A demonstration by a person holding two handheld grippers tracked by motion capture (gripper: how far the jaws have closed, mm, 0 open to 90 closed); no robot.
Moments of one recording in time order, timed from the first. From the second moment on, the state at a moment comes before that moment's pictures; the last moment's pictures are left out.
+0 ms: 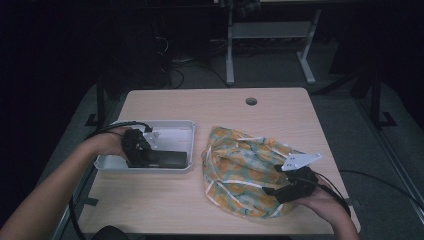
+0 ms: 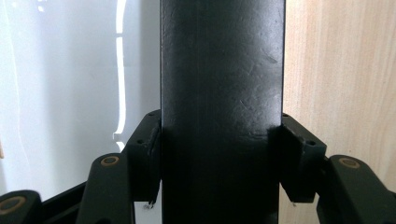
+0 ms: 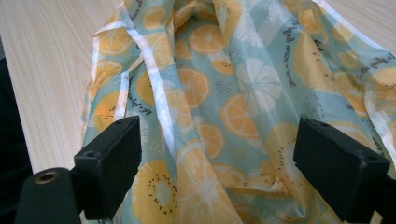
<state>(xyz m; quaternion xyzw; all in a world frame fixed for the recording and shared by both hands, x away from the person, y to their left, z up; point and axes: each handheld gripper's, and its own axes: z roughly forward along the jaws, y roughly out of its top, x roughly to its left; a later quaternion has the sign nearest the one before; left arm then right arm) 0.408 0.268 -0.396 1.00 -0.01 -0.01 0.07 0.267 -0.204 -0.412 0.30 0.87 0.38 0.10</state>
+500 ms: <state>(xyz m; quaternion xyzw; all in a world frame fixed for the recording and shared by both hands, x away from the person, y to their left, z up) 0.402 0.288 -0.374 0.99 0.03 0.01 0.14 0.270 -0.200 -0.413 0.29 0.87 0.39 0.09</state>
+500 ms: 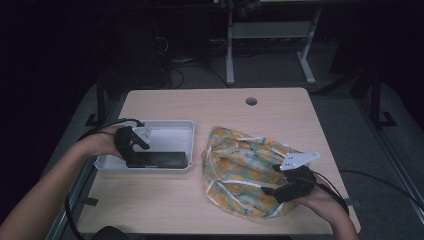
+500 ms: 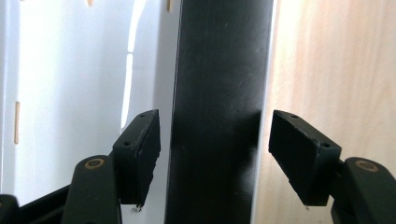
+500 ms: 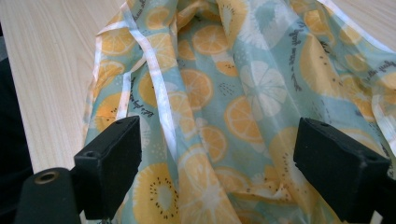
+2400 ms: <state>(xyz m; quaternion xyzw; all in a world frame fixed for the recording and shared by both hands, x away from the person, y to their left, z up) 0.253 0.290 -0.426 0.90 0.27 0.11 0.33 0.239 -0.261 -0.423 0.33 0.84 0.41 0.13</state>
